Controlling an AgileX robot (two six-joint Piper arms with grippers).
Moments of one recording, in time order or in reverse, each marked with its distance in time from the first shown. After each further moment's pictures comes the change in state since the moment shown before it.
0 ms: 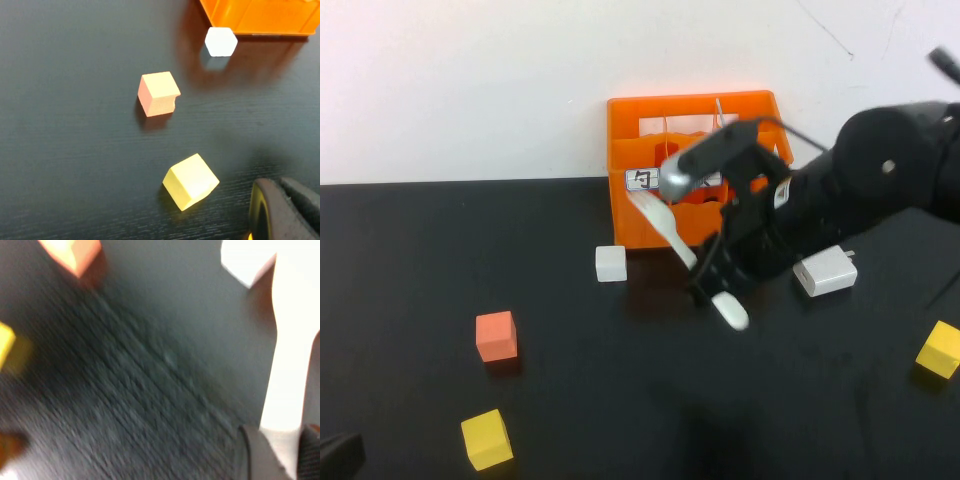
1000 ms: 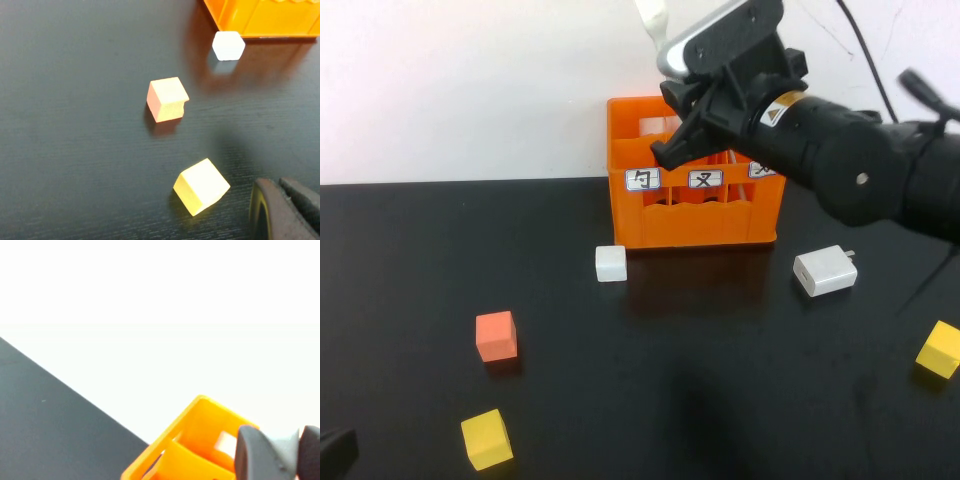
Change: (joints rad) right arm 0.000 0.057 0.001 0.068 -0.862 -0.208; left arm 0.000 0.000 0.000 0.038 -0.002 0.000
